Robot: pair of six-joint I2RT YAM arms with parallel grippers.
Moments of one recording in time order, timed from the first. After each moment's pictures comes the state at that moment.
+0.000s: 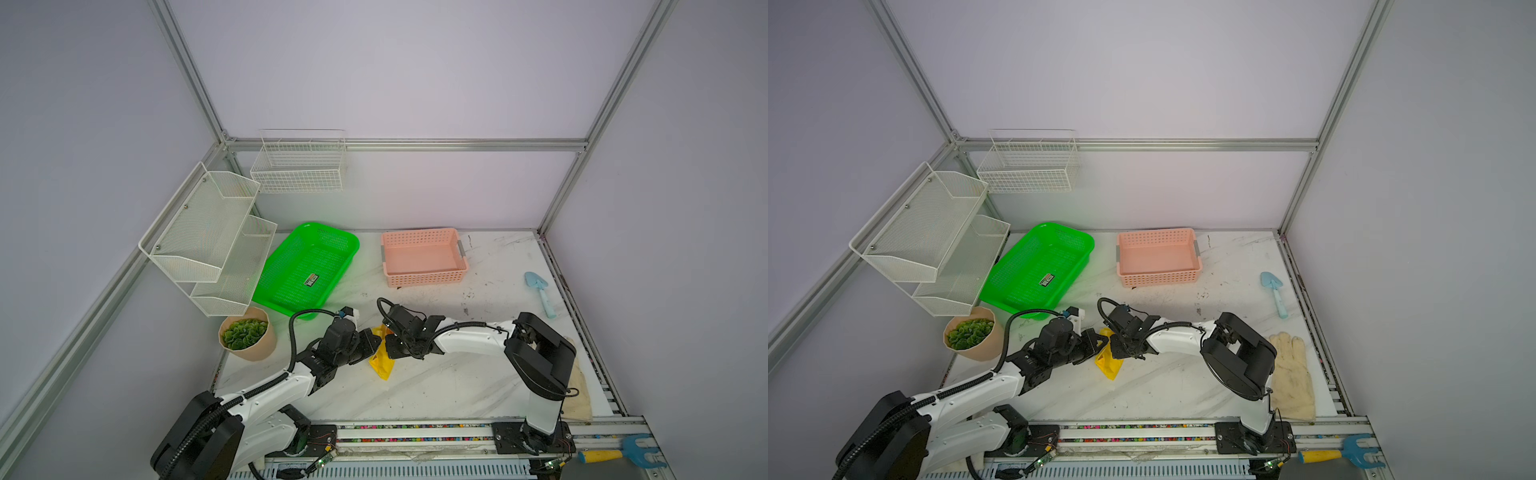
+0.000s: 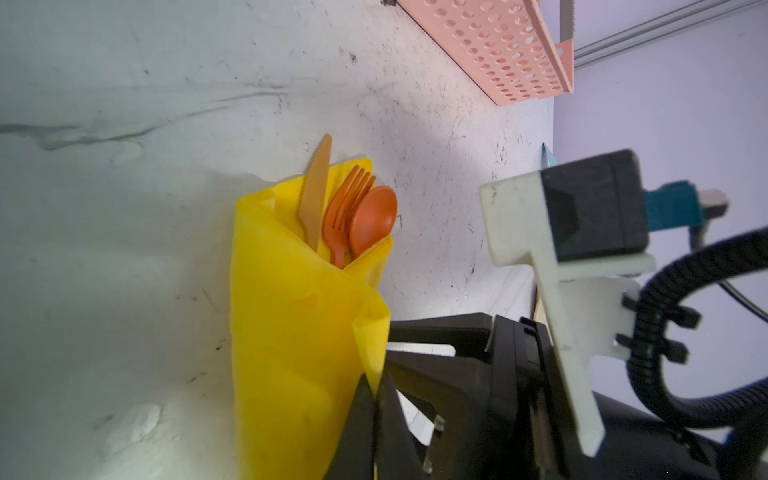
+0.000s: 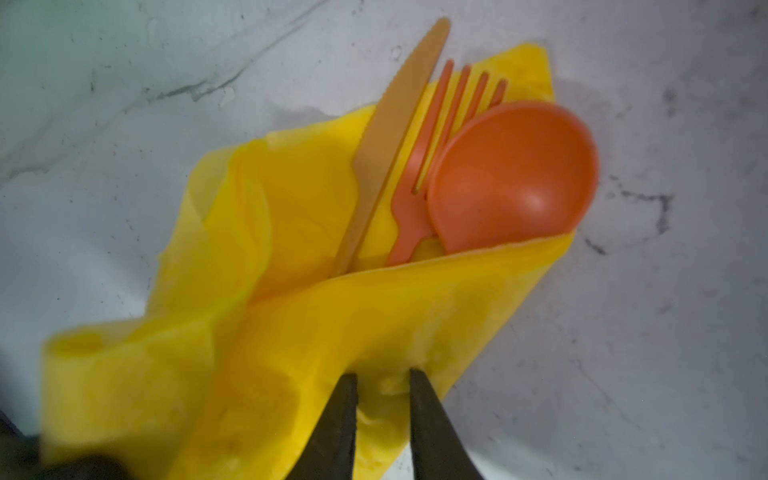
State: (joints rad) left arm -0.60 1.11 0.39 0.10 0.18 -1.00; right arm 1.02 1.86 1.13 -0.34 -0.01 0.77
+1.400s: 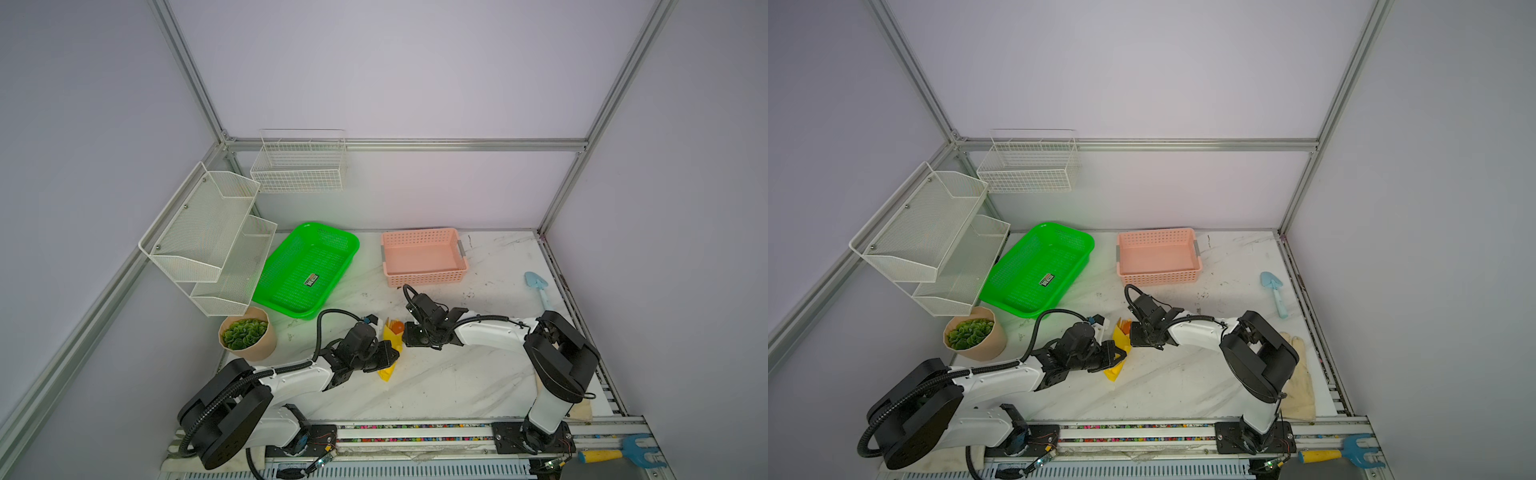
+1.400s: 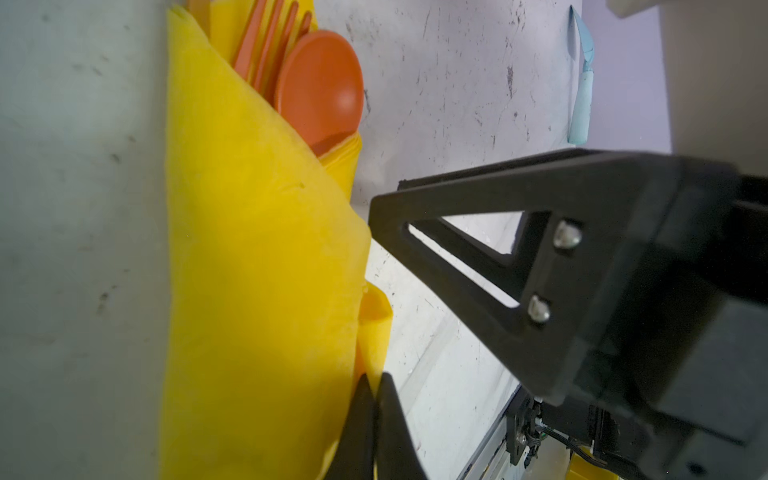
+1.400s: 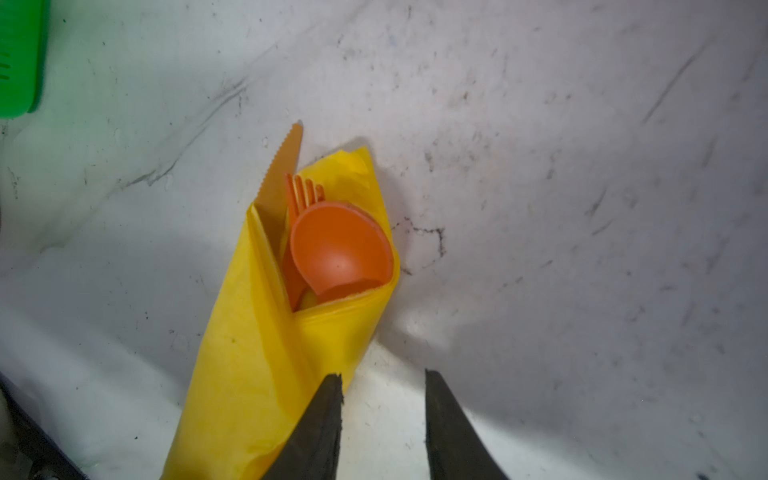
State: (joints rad) left arm -0.75 1.32 0.44 0.16 0.26 -0.96; right arm 0.85 1.76 1.02 -0.30 -0.08 0.77
